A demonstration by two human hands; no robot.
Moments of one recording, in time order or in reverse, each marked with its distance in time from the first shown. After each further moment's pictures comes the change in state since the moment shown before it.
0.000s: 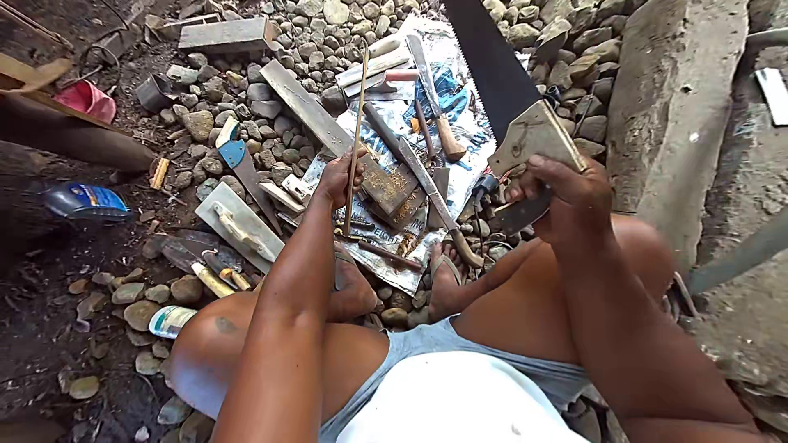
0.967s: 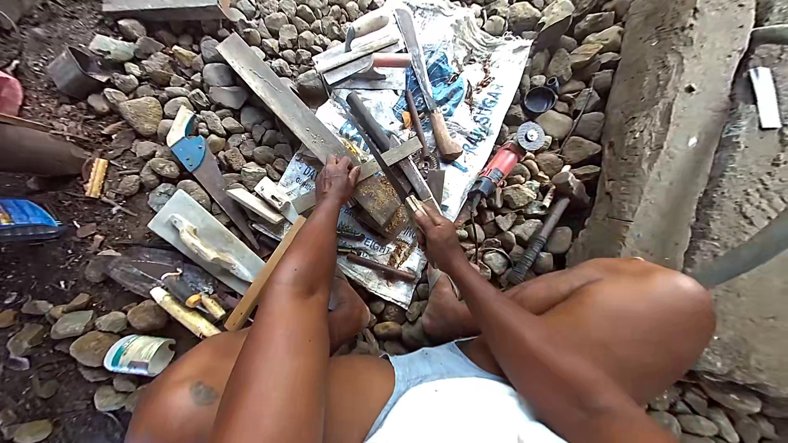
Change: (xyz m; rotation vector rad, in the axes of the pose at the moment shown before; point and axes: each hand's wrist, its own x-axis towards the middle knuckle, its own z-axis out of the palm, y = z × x) left_hand 0.104 -0.057 -0.025 1.410 0.268 0.146; right_hand 0.013 0.212 0.041 -0.471 -0.033 0.443
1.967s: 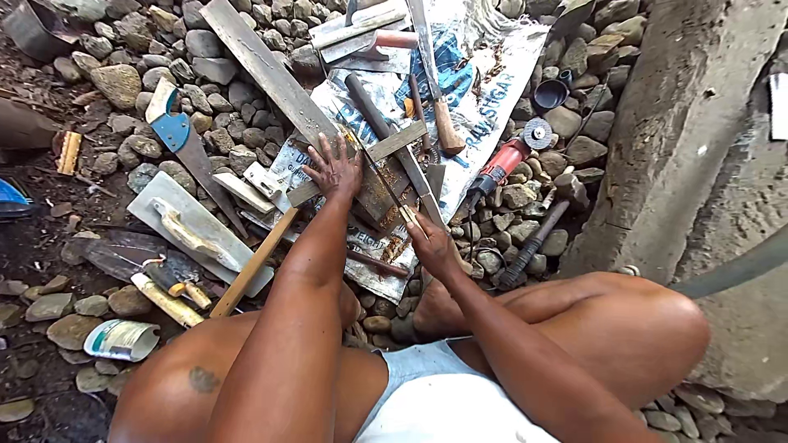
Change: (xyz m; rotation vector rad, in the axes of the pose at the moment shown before) left_hand 0.009 0.023 0.042 0.169 0.051 -0.308; right_hand -0.010 0.015 -0.005 -0.304 -0.046 -0.010
